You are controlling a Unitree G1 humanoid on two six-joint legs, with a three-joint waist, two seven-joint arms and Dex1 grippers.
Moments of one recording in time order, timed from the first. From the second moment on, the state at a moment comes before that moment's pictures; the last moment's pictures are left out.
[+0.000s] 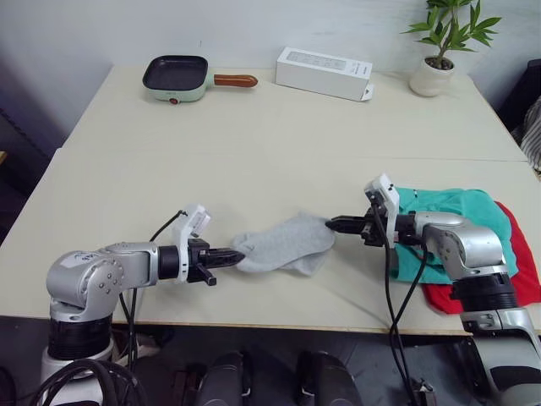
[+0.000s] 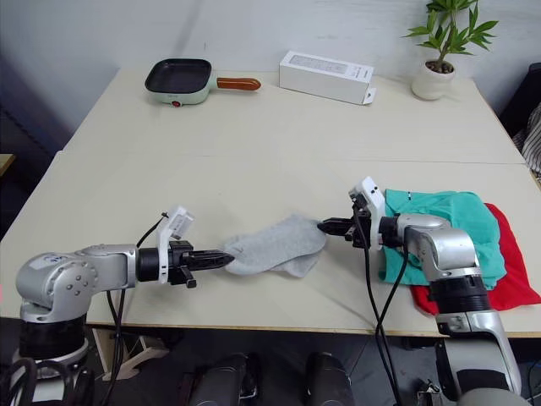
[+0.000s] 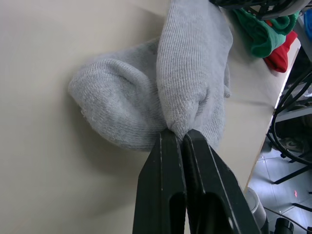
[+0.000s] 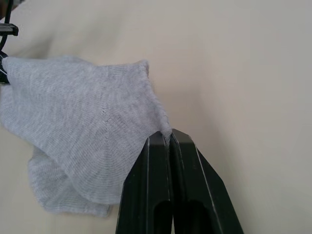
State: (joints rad) left arm -0.43 0.58 0.19 -0.34 -0.75 1.45 -0.63; right arm -0.59 -0.61 0.01 0.15 0.46 0.79 1.04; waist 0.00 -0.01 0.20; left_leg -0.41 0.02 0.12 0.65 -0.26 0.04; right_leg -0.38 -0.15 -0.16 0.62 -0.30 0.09
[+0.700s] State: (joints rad) left arm -0.31 0.63 0.20 -0.46 -0.81 1.51 -0.59; right arm -0.45 -0.54 -0.04 0.00 0.50 0.81 0.90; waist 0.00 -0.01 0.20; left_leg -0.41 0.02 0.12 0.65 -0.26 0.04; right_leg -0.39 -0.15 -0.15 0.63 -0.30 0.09
